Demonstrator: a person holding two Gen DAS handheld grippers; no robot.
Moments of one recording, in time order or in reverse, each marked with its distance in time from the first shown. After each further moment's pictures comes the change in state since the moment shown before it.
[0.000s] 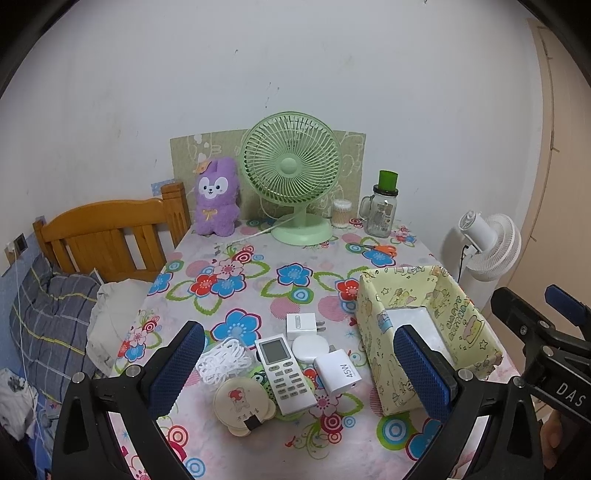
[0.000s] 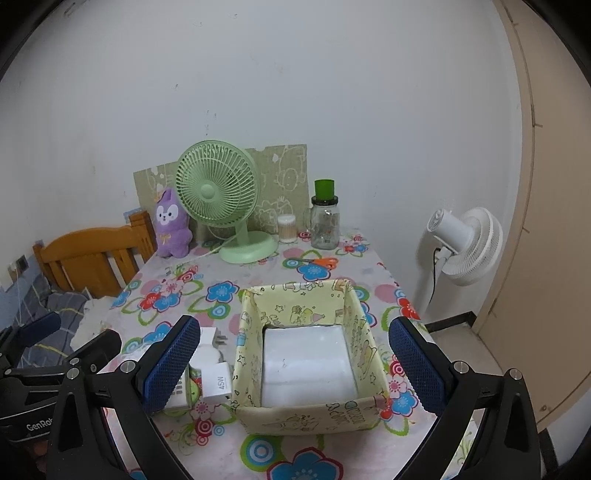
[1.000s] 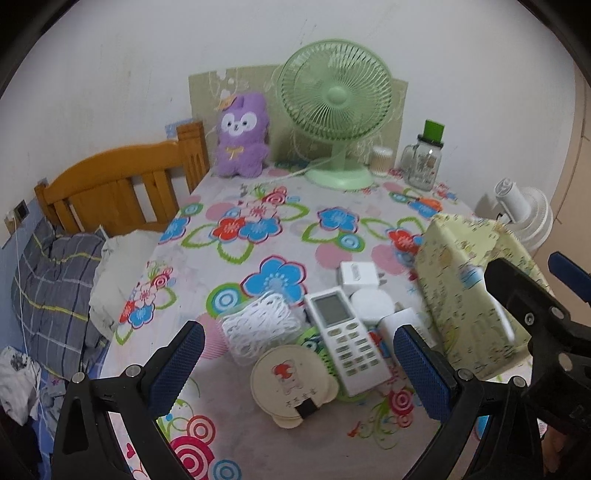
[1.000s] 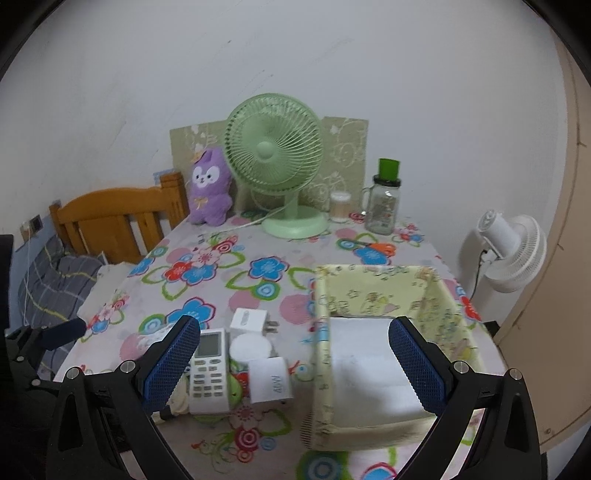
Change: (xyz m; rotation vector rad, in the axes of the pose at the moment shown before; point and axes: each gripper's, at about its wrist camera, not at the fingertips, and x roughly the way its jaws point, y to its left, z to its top) left arm 0.073 0.062 -0.034 -0.040 0.193 0.052; right arm 0.067 0.086 -0.023 -0.116 0.078 0.099
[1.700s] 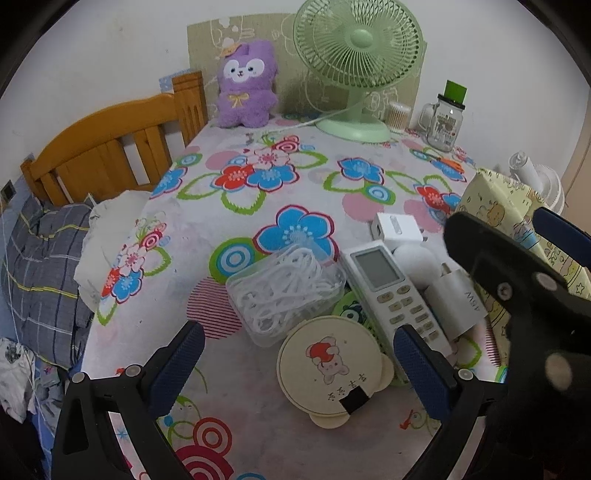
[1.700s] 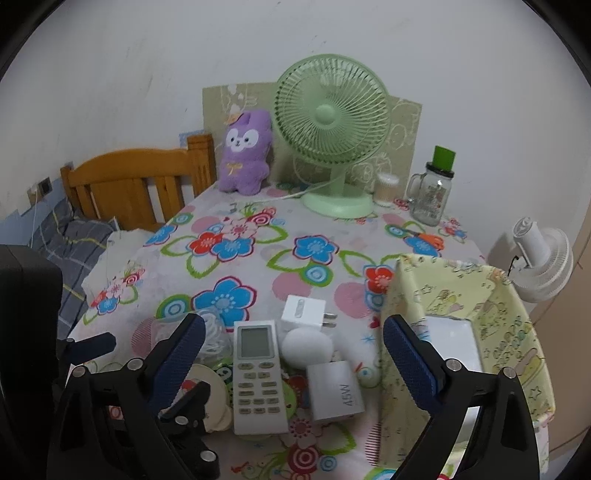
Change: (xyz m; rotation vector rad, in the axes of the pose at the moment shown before) left arm 0.056 0.029 -0.017 0.001 0.146 -0.027; right arm 0.057 0.066 -0.006 -0.096 0.101 0.040
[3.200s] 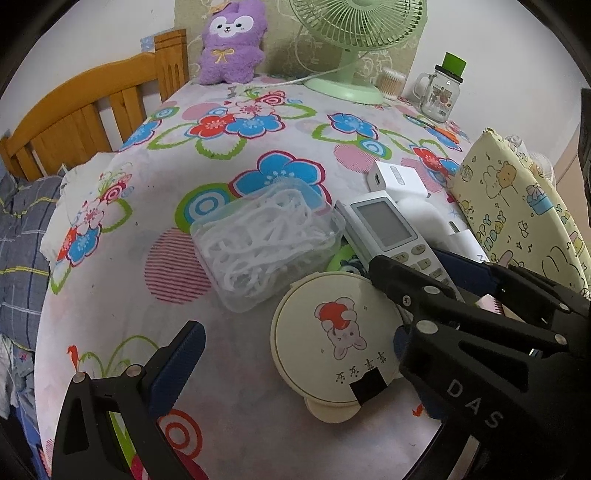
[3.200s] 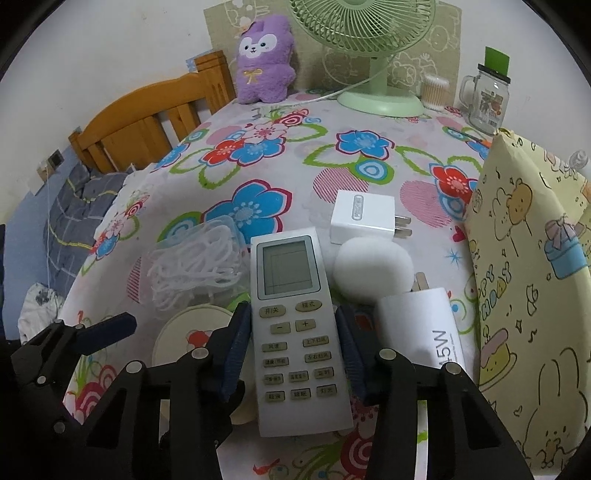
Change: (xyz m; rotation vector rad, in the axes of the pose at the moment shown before) left arm 0.034 0.003 -0.020 -0.013 0.109 -0.096; right arm 0.077 0.004 -0.044 0.078 0.286 0.167
